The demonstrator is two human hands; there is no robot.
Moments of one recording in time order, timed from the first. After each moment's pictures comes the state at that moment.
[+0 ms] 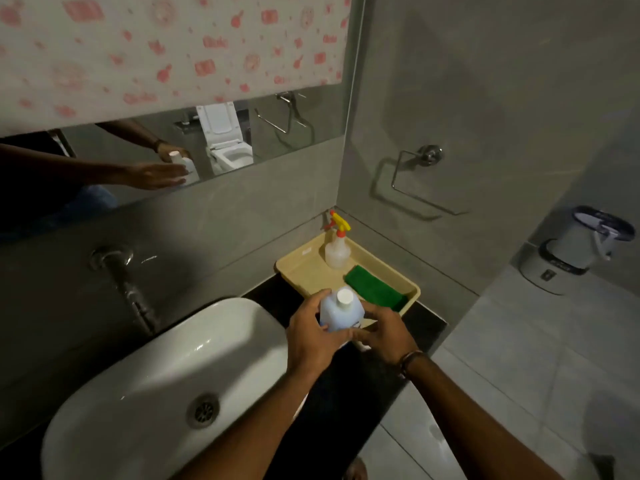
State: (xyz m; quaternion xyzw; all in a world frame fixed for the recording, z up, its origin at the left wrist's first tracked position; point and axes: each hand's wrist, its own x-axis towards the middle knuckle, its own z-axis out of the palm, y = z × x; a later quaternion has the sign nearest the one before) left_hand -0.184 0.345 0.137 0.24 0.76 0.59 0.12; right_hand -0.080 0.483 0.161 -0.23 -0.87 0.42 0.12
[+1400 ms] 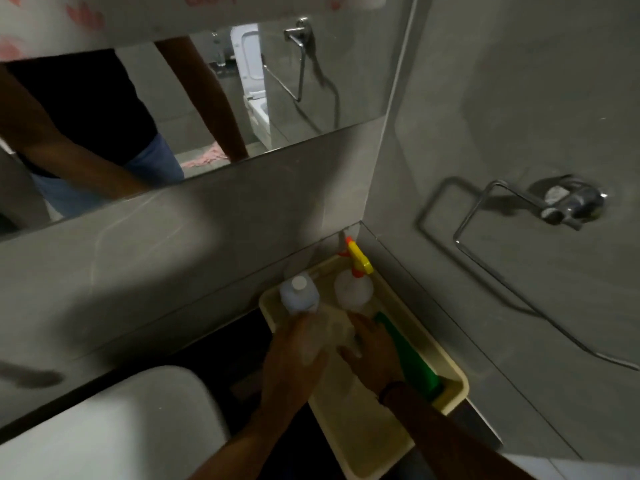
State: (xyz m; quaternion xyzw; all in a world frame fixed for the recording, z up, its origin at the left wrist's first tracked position) left_hand -0.339 0.512 0.019 0.25 0.87 0.42 -0.01; right_hand -0.269 0.690 -0.022 -0.20 -0.93 0.32 0.00
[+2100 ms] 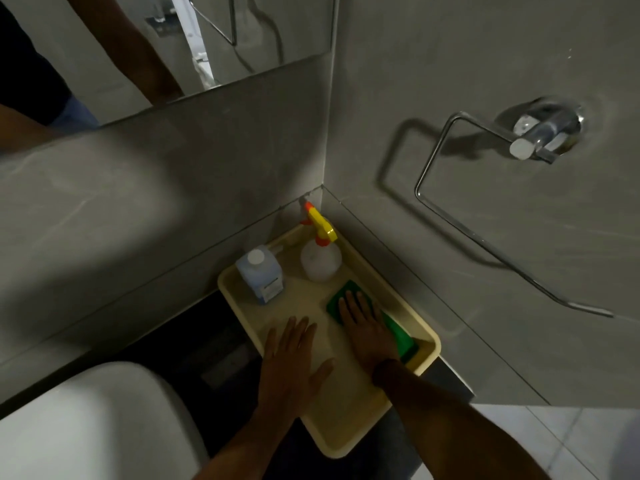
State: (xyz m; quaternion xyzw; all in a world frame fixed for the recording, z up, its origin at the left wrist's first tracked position) left_hand -0.287 0.534 -0.042 0.37 0.92 0.11 0.09; right_hand -0.230 0.728 -0.076 -0.17 -0.97 0.11 -0.12
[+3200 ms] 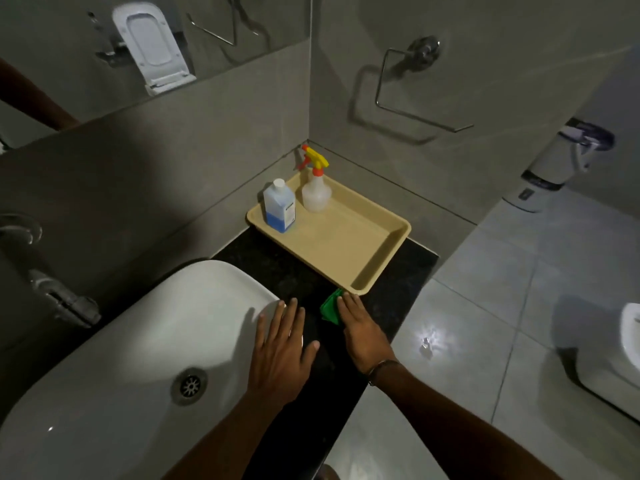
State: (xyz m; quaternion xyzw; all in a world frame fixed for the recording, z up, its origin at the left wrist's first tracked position) left_hand -0.181 0.280 0.019 0.49 0.87 0.08 0.04; right_hand -0.061 0.450 -0.011 -0.30 -0.92 0.25 0.01
